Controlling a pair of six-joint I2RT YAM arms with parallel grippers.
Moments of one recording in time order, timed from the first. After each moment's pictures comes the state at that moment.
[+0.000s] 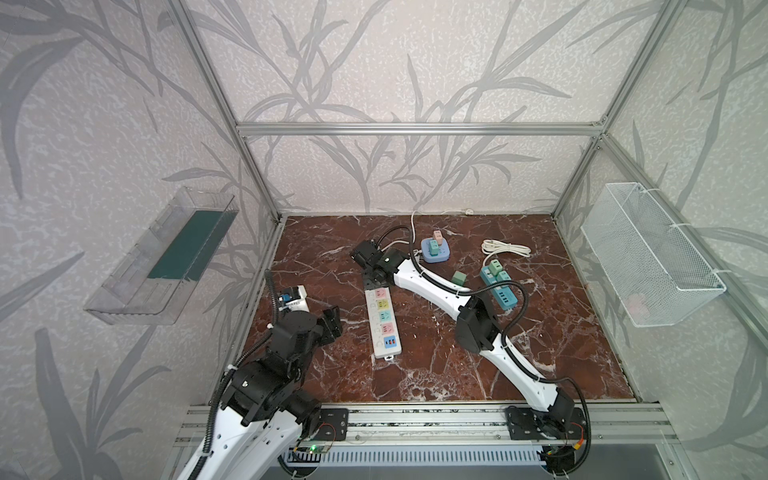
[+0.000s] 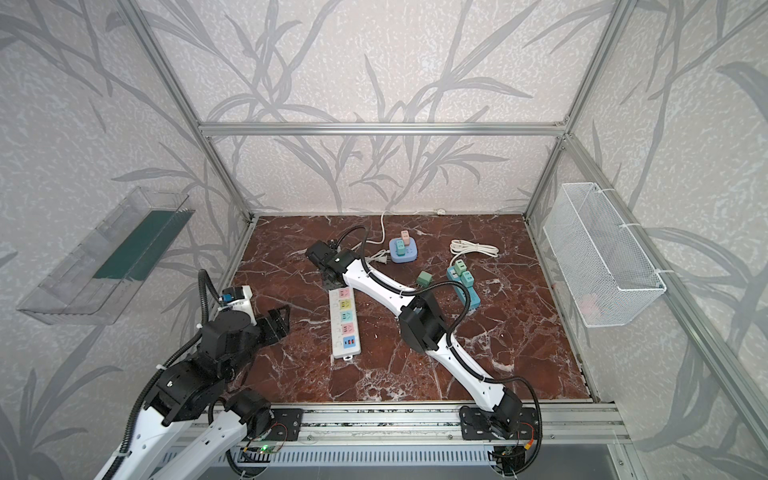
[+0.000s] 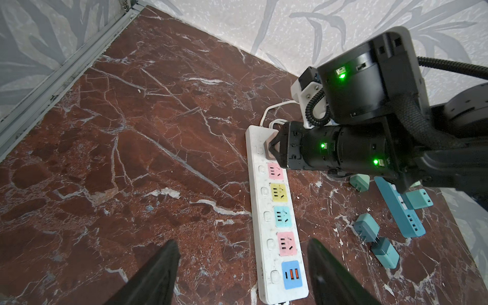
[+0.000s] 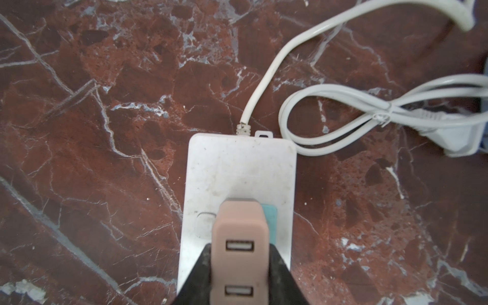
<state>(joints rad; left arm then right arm) -0.48 0.46 0.71 -0.83 -0.33 -0.66 0.91 2.63 2.56 -1.05 0.20 0.58</state>
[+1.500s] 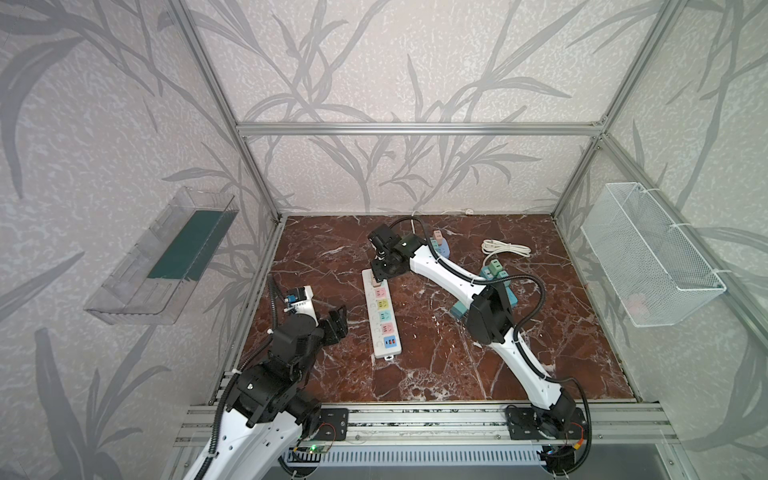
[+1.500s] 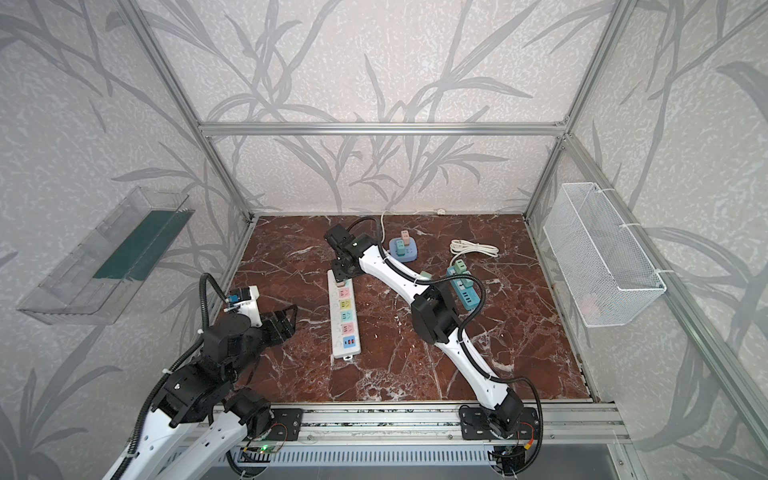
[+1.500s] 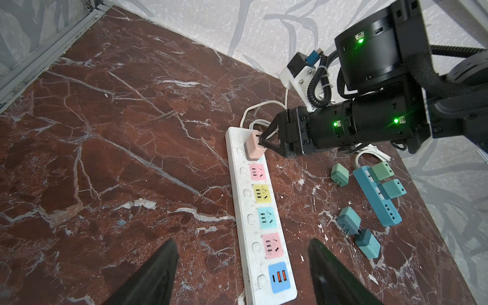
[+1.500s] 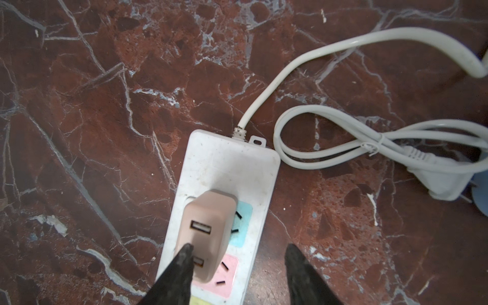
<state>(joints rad) -0.48 0.42 0.64 -0.71 -0.25 -0.61 0.81 2.53 2.46 -1.00 0.02 0.37</state>
